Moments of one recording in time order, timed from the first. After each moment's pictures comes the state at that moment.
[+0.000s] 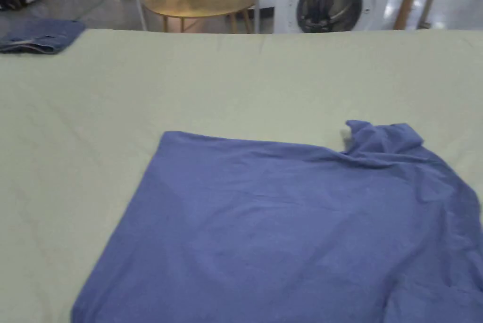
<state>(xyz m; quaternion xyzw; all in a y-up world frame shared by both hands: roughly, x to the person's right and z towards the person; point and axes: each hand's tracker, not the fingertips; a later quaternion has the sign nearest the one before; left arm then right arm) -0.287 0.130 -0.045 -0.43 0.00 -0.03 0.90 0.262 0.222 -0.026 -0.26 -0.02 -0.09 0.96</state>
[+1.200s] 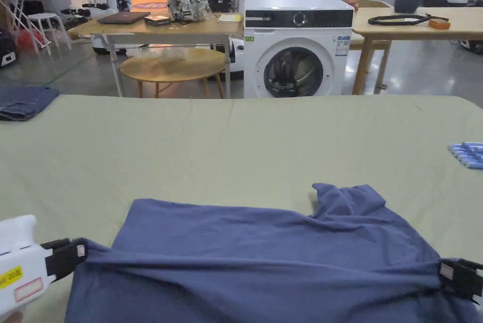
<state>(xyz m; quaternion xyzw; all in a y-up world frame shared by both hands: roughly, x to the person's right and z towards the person) -0.326 0.227 -0.252 -0.31 -0.04 0.14 0.94 0.331 0.199 -0.235 -0.34 -0.02 -0.14 0.93</state>
